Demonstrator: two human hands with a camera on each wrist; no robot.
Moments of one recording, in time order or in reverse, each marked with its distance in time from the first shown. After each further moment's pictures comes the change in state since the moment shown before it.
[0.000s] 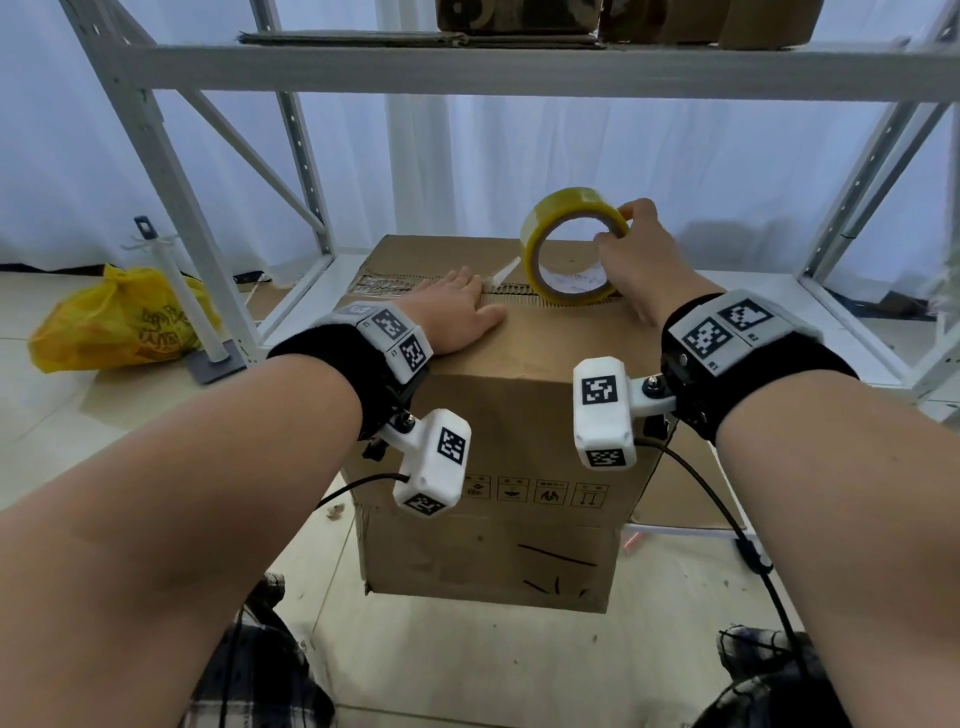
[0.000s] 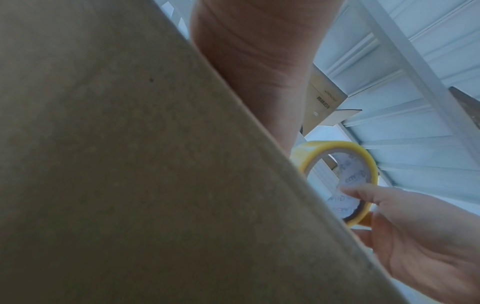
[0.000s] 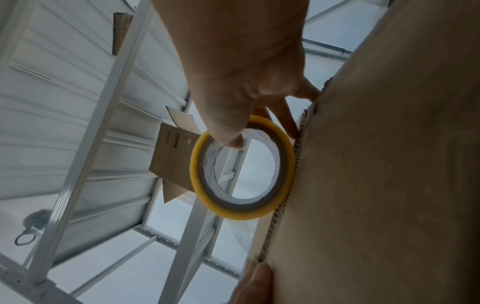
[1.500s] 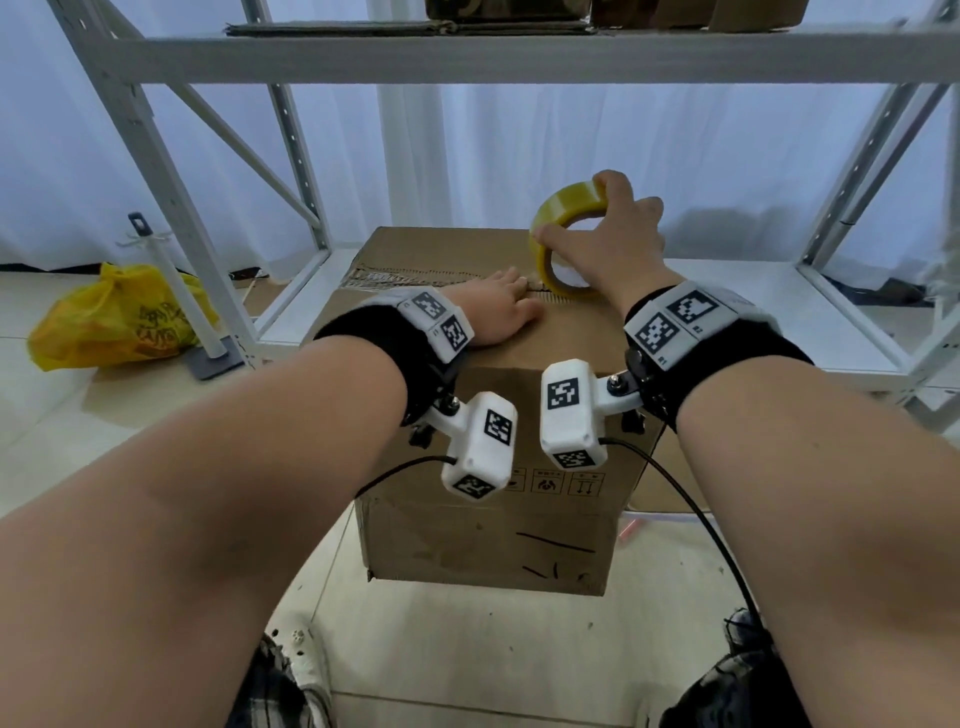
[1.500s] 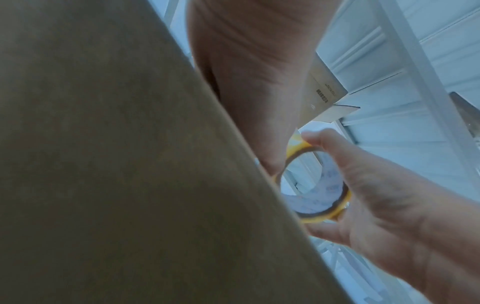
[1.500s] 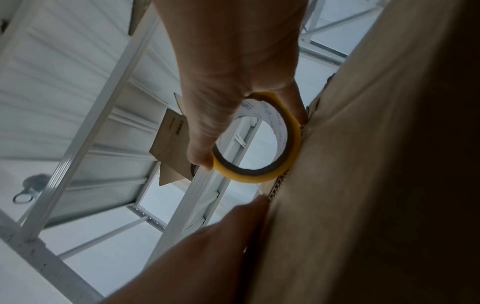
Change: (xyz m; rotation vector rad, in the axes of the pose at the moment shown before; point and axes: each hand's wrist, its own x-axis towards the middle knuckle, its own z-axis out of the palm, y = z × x) left_hand -0.003 0.050 -0.003 -0.007 -0.065 0.110; right_hand -0.002 -0.001 0.010 -0.101 0.076 -0.065
